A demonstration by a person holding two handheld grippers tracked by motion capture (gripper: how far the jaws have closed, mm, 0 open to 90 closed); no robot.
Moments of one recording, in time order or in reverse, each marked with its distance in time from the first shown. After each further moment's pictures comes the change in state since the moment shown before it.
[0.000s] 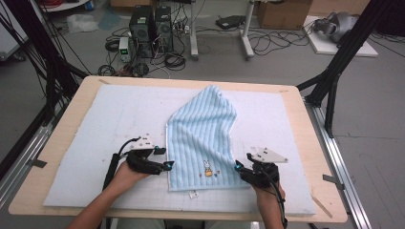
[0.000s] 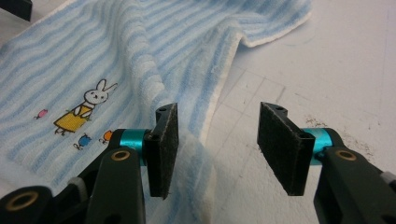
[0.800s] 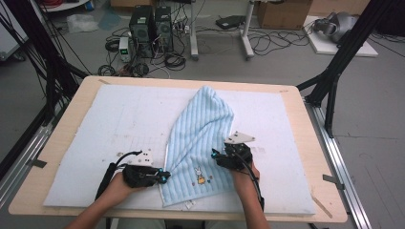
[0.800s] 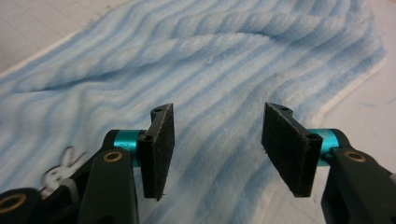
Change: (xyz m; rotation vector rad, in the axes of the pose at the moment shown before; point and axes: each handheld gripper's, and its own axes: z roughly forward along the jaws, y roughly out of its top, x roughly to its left) left arm -0.026 -0.019 -0.021 0.082 -0.157 0.078; right arm 0.029 0.047 0.065 0.048 0.076 -0.077
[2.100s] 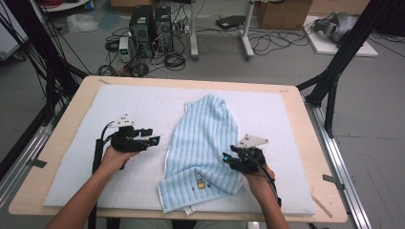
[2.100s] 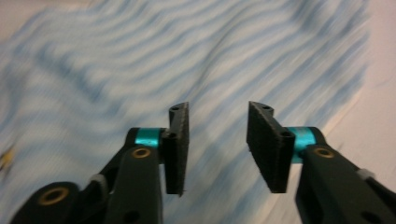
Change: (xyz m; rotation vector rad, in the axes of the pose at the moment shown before) left arm 0.089 0.025 -0.030 -0.260 0.227 -0.262; right arm -0.024 -0.011 -0.024 0.007 0.074 -0.071
